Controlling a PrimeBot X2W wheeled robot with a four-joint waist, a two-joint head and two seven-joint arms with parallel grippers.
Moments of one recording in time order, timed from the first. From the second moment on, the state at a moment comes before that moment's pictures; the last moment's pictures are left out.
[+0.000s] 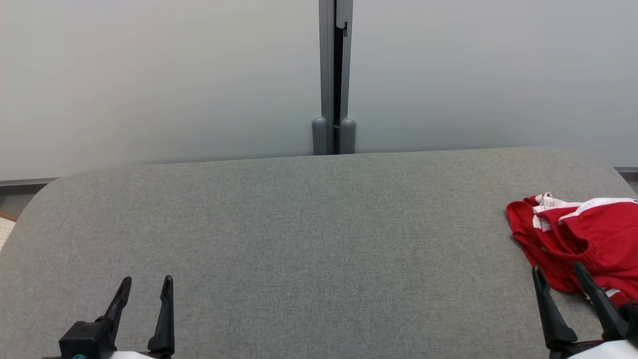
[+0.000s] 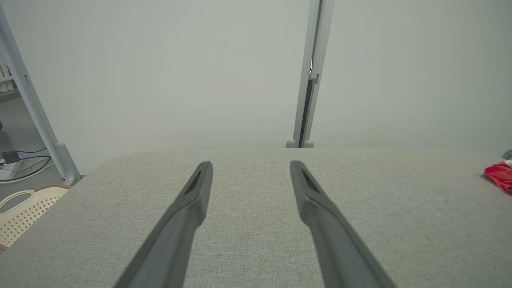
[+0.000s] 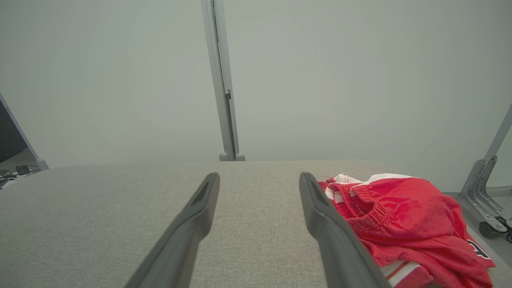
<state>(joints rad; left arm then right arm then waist) 0.14 0.30 -0.20 0.01 -0.41 0.16 -0.14 0.21 -0.17 -0.02 -0.15 0.26 0.13 0.07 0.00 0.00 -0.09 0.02</state>
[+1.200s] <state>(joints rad) 0.16 0.27 -0.22 0.06 -0.47 0.16 -0.13 0.22 -0.15 -0.01 -0.11 0.33 0.13 0.07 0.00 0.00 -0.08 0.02</state>
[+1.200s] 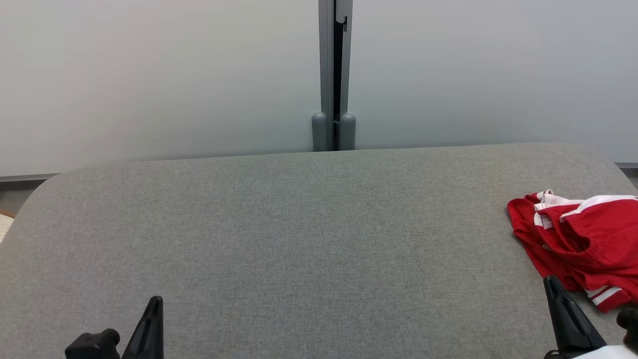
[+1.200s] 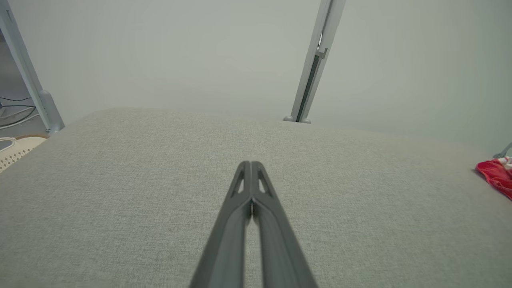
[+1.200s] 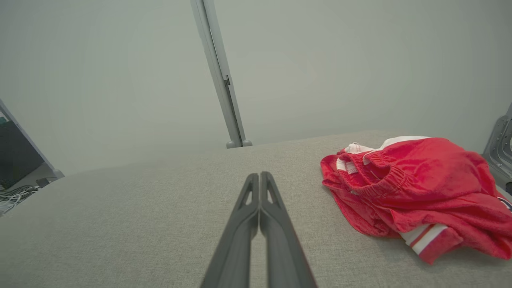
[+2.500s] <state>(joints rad) 0.05 0.17 -0.08 0.15 -1.01 0.03 -0.02 0.07 -0.11 -0.05 0.05 0.93 0.13 0.08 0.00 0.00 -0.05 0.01</state>
